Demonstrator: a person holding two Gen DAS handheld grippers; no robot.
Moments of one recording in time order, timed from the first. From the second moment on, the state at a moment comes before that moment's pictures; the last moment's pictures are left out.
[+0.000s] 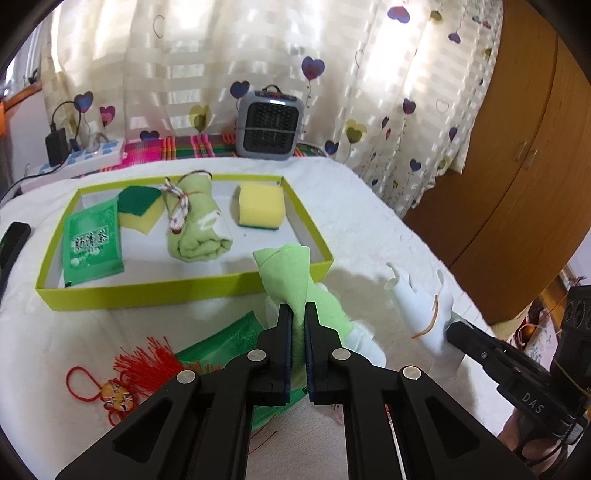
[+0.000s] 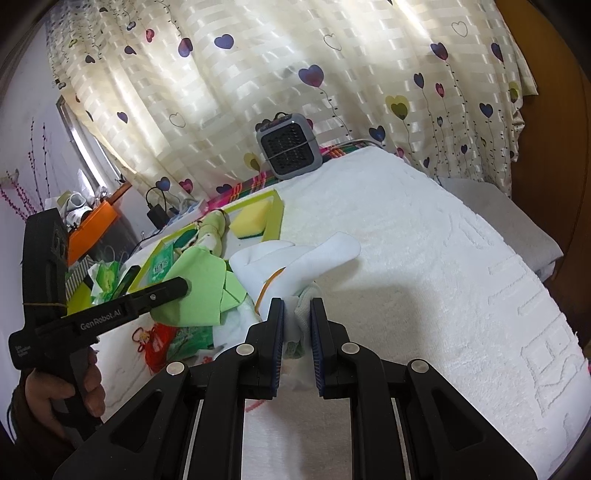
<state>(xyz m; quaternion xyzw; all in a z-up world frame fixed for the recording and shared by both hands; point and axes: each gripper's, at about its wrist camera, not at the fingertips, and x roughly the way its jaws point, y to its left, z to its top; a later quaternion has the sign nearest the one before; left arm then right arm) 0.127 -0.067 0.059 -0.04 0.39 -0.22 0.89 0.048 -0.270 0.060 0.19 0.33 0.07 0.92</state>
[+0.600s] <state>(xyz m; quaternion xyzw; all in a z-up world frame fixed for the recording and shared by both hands) 0.126 -0.014 0.107 -0.05 0.35 -0.18 0.92 0.057 -0.250 0.100 0.15 0.30 0.09 0.94</state>
